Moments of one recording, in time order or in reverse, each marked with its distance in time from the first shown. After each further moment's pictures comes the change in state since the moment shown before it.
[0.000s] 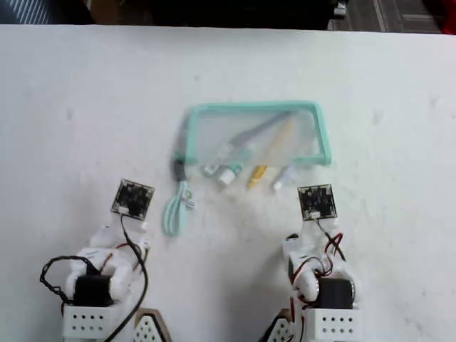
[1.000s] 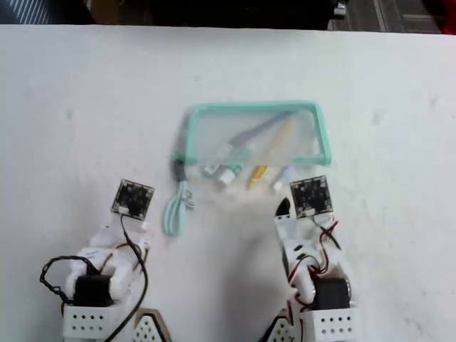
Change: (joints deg) left arm 0.0 0.0 0.0 0.0 0.0; right arm -4.0 0.0 0.0 -20.1 -0.1
